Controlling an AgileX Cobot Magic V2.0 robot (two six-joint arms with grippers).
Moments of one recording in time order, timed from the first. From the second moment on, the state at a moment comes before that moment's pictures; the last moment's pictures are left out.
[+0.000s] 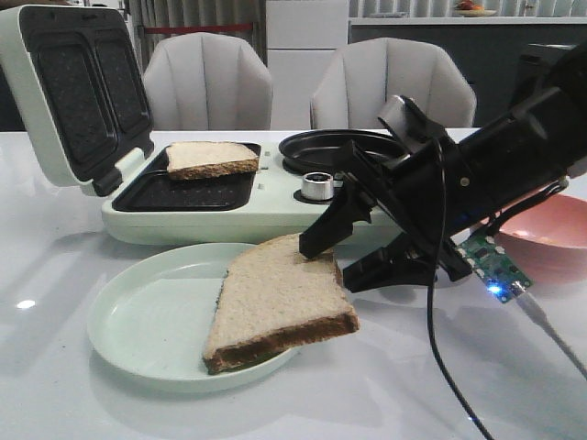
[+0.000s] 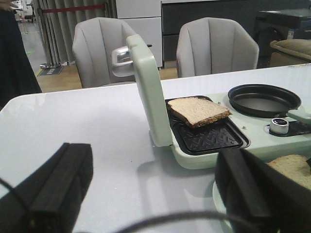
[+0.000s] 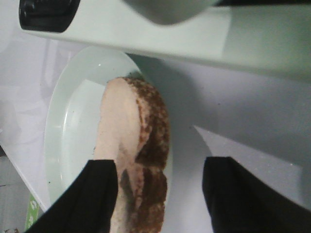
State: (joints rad) left arm -0.21 0.05 -0.32 0.01 0.43 0.01; right arm 0.25 1.93 -0.96 1.52 0.69 -1.07
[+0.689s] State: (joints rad) left arm -0.21 0.05 -0.32 0.01 0.43 0.01; right arm 0.26 1.96 -0.96 1.62 0.76 -1.14
